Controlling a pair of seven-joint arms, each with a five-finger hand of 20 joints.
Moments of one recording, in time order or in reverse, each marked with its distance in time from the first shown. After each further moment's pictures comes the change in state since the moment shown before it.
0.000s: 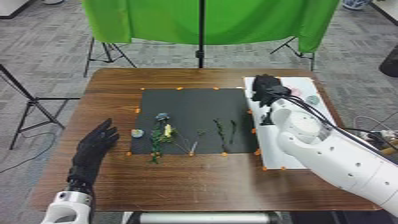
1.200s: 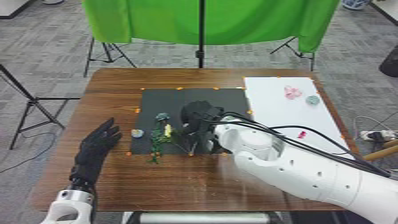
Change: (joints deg) left arm -0.8 -0.2 0.4 0.5 0.1 -1.1 -0.1; right arm 3.8 -9.9 -11.4 -5.9 -0.2 -9.9 -11.0
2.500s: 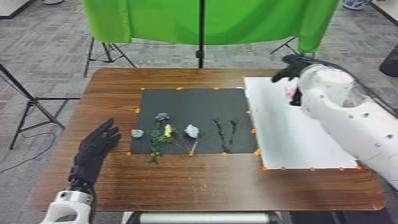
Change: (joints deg) left arm 0.5 0.0 -0.5 -0.4 0.0 -0.2 -0.4; right arm -3.3 9.3 30.7 9.3 3.1 -17.9 24.4
